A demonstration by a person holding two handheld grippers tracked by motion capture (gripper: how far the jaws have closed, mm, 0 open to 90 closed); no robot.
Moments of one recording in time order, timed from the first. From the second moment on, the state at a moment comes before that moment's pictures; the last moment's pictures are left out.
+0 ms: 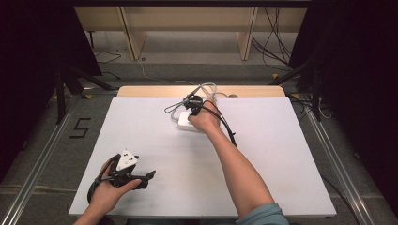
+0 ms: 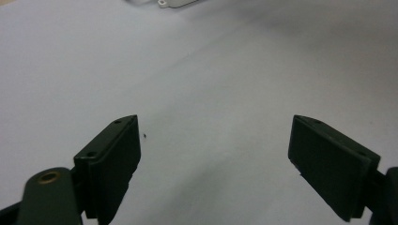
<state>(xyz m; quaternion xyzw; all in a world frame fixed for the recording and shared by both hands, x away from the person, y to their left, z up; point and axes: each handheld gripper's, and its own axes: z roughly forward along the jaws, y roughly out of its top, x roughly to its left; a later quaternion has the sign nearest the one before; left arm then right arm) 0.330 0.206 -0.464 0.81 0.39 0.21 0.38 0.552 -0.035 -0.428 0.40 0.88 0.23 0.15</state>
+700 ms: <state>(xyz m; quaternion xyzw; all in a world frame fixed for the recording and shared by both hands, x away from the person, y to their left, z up) 0.330 0.206 -0.464 0.81 0.39 0.21 0.38 0.553 -0.045 -0.422 0.40 0.88 0.22 0.15</state>
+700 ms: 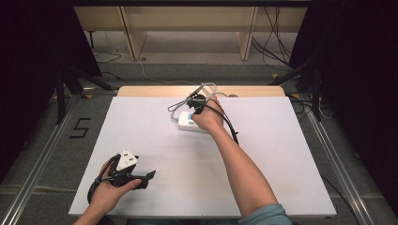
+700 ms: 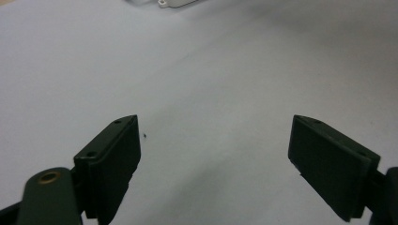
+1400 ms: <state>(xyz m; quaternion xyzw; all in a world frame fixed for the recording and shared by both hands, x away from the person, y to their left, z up) 0.330 0.206 -0.464 0.81 0.40 0.21 0.38 0.552 -0.062 -0.419 0.41 0.88 0.20 0.15</state>
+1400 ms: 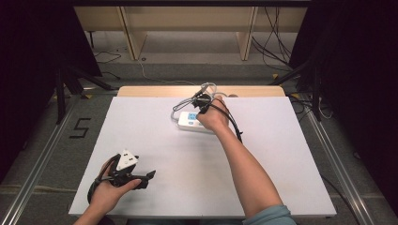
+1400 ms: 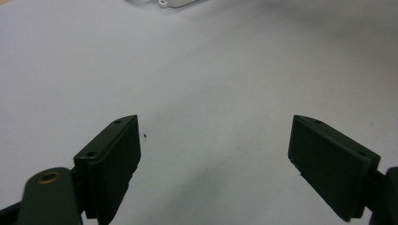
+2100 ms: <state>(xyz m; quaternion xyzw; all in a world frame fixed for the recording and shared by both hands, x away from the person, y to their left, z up) 0.330 0.207 -0.464 0.81 0.40 0.21 0.38 0.553 -0.076 -0.418 0.43 0.87 0.18 0.15</state>
